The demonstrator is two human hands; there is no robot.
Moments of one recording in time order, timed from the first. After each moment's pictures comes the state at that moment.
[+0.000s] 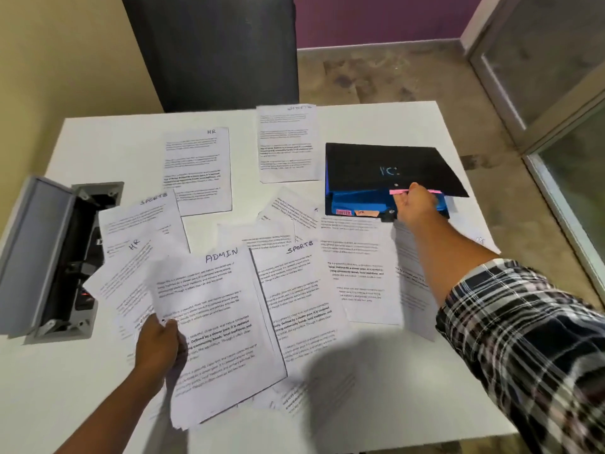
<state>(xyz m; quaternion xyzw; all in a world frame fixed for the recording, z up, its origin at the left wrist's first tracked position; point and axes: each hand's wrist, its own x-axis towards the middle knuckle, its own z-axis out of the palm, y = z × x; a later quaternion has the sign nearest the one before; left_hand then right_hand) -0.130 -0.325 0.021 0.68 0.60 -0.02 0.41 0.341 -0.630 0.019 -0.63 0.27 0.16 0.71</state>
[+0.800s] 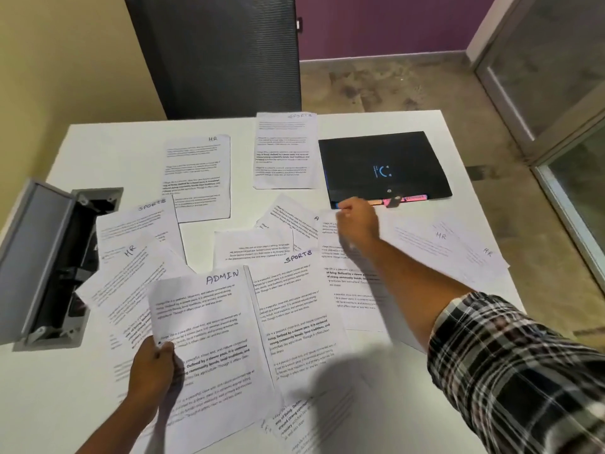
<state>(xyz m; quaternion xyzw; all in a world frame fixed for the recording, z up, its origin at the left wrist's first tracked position) -0.126 -0.364 0.038 0.69 0.62 -0.01 0.38 0.265 -0.548 0.007 -0.92 -0.07 0.13 0.37</state>
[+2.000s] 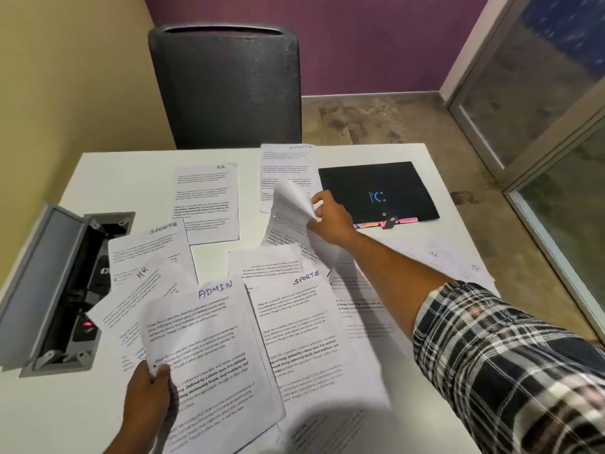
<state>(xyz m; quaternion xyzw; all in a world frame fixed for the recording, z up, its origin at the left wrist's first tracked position) -0.162 -0.331 0.030 0.66 0.61 0.04 0.43 0.254 -0.485 0.067 -0.90 -0.22 0.21 0.33</state>
